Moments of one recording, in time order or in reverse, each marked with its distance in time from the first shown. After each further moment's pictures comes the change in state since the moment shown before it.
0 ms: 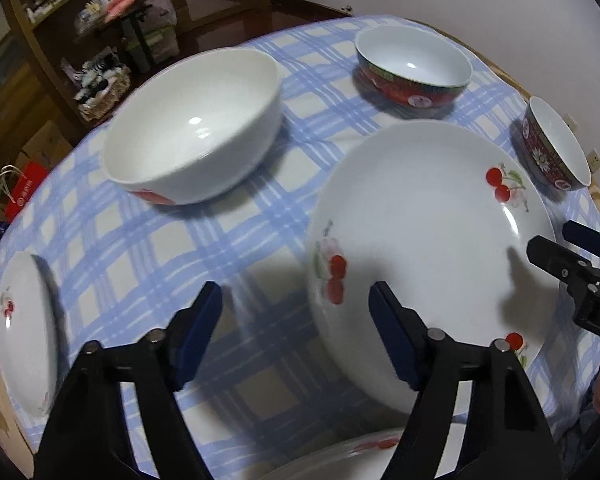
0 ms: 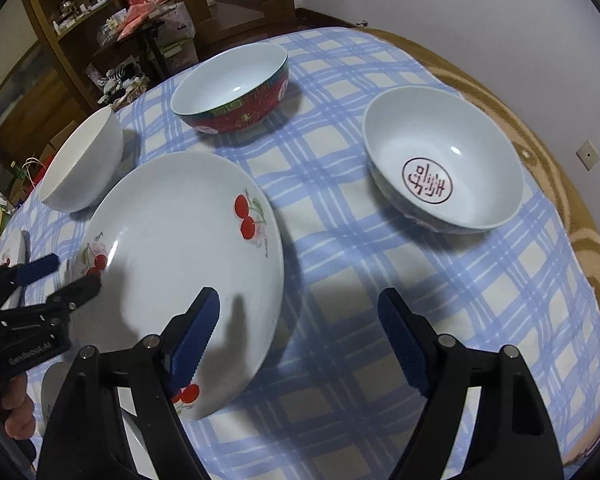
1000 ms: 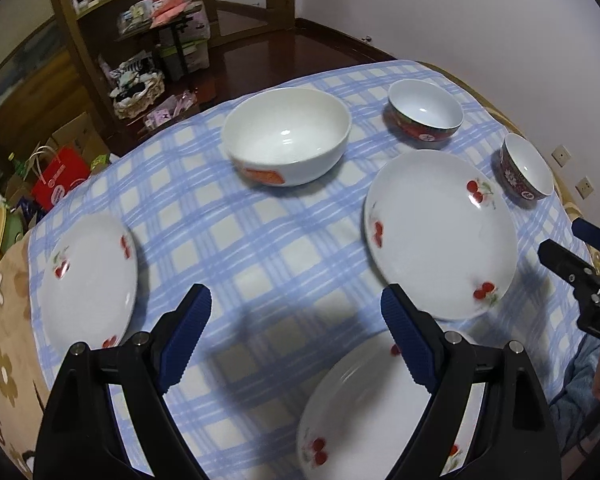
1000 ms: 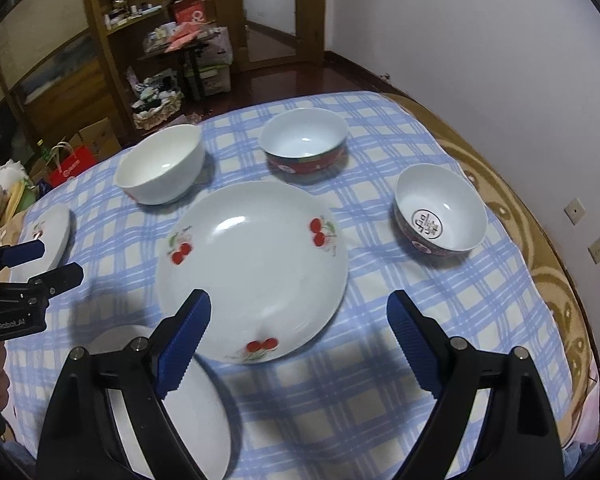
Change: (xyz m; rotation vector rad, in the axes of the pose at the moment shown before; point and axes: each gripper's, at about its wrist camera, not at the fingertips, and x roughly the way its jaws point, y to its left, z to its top) left arm -0.099 0.052 -0.041 -0.075 -0.091 0.012; right arm -0.089 0.053 -0.025 -0.127 -0.142 -0.031
